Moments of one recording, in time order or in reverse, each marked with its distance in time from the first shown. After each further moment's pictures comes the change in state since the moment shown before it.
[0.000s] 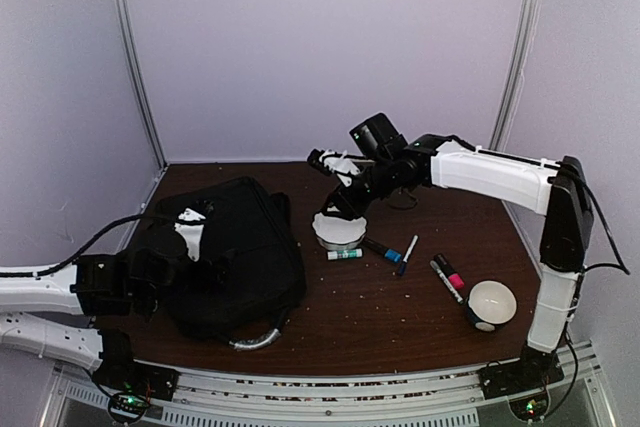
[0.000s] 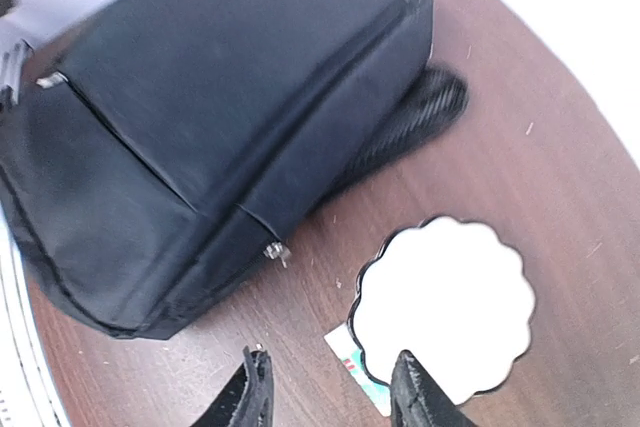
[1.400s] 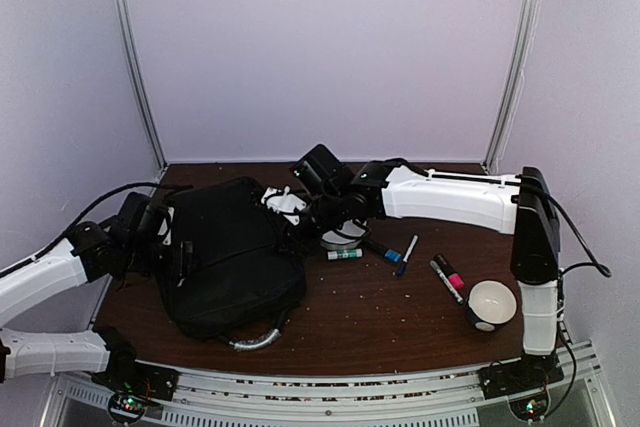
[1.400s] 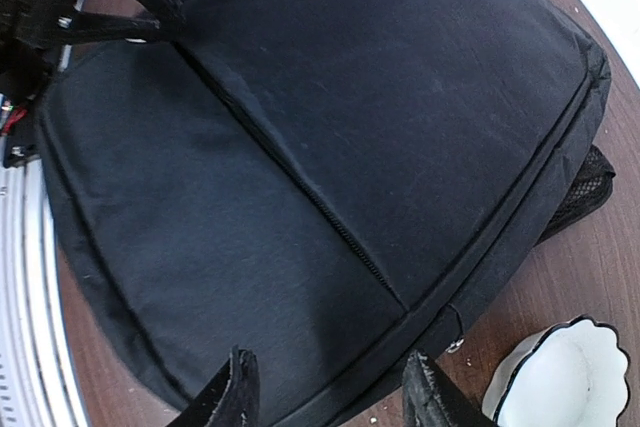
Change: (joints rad) left arm 0.564 0.042 0.100 -0.443 0.561 -0.259; right arm 0.225 0.144 0.126 0.012 0.056 -0.021
